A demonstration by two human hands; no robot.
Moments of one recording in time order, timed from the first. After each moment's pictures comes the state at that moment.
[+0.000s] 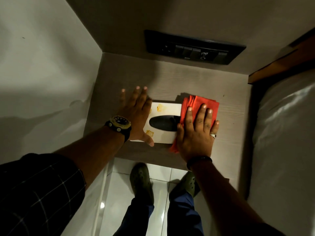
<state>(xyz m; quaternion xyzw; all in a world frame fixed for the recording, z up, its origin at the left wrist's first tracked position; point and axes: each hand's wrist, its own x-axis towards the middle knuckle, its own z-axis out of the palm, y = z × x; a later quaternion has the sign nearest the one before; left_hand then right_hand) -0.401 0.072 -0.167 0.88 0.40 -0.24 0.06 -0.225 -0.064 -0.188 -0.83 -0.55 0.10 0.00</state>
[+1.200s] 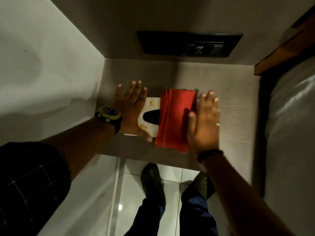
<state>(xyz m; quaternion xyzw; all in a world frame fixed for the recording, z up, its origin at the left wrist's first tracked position) -0.402 0.090 -0.144 0.88 0.38 -0.27 0.06 -0.202 -0.051 -0.172 -0.80 -0.49 0.20 0.27</state>
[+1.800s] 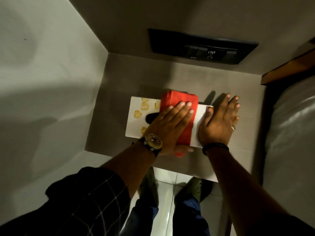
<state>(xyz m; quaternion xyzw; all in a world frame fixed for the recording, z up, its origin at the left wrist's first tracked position) -0.339 0.018 -0.173 0.95 0.29 -0.08 0.10 -0.177 -0.026 -0.204 -0.88 -0.40 0.15 0.20</state>
